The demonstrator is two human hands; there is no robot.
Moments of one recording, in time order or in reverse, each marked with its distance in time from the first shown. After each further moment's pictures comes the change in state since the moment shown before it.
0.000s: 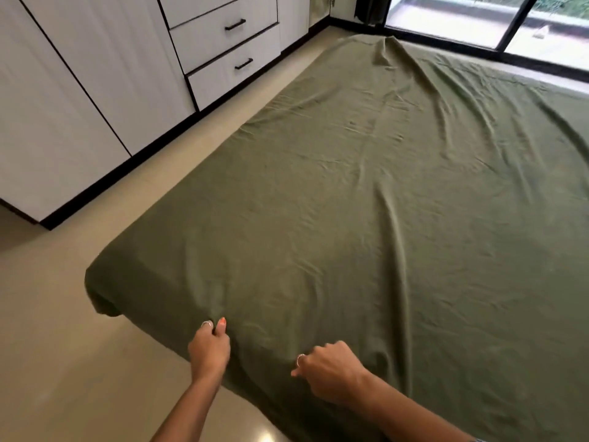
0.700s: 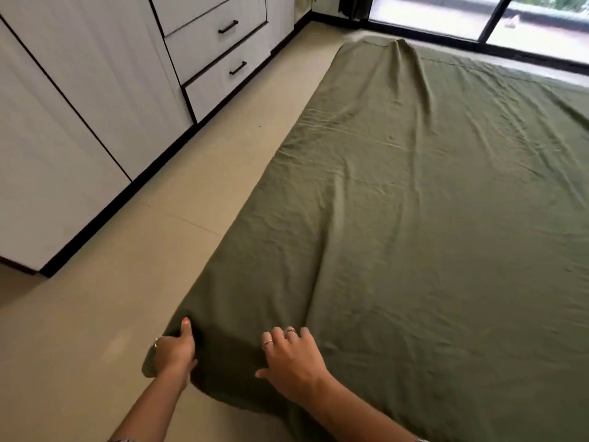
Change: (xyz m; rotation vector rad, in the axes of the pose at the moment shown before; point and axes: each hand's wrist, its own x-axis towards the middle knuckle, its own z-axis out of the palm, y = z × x) left_hand 0.243 0.041 -0.159 -0.233 -0.034 -0.292; right_hand 0.239 -0.157 -0.084 -0.037 0.169 0.200
